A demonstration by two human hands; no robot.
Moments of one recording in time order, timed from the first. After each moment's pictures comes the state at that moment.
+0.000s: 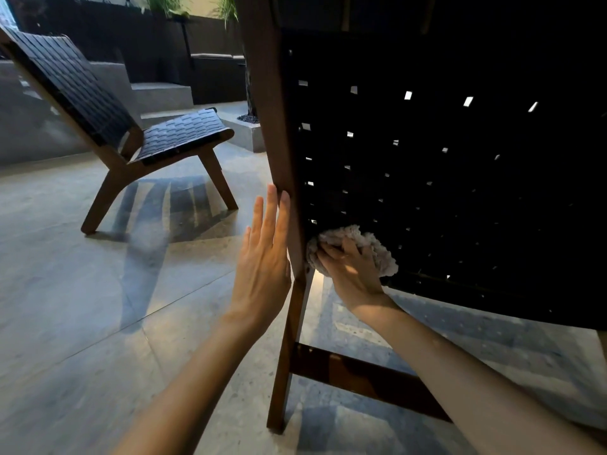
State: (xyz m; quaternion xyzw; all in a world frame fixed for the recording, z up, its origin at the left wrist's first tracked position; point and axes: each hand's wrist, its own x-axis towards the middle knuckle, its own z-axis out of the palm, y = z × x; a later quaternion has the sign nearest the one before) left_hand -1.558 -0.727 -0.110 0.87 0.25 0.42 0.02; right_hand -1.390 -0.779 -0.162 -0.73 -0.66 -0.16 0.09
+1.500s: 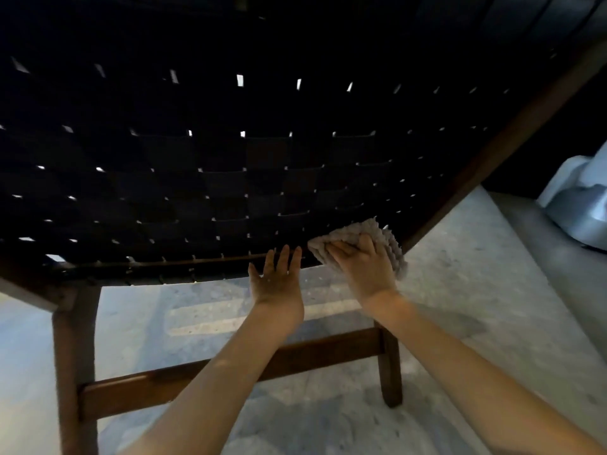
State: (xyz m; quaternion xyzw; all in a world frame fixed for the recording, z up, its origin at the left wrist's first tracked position) left_hand -1.309 -0.954 -0.125 0.98 0.20 -0.06 0.04; right_hand -1.200 -1.078 -0.144 -0.90 -0.37 -0.21 -0.06
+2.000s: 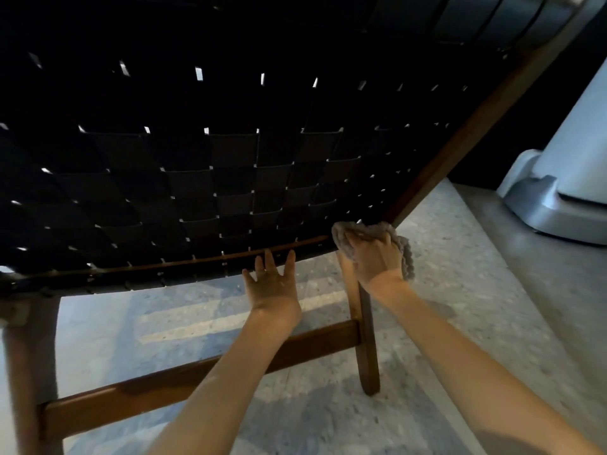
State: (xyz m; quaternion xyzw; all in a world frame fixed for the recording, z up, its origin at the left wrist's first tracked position) left_hand -1.298 -0.981 -0.125 0.98 0.19 -0.09 0.05; right_hand -1.179 -1.117 -0.127 -0.97 -0.22 -0.11 -0.04
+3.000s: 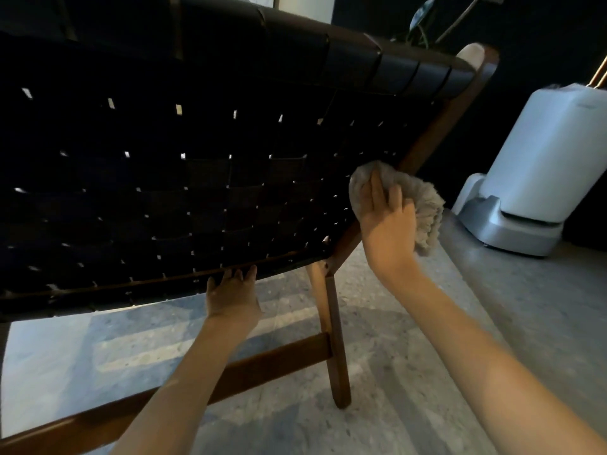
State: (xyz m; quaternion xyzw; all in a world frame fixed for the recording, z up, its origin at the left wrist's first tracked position) left_hand -1.302 -0.964 -0.119 0.98 0.17 0.01 0.04; right_hand -1.205 -1.153 -0.030 -0.90 -0.17 -0.38 -0.11
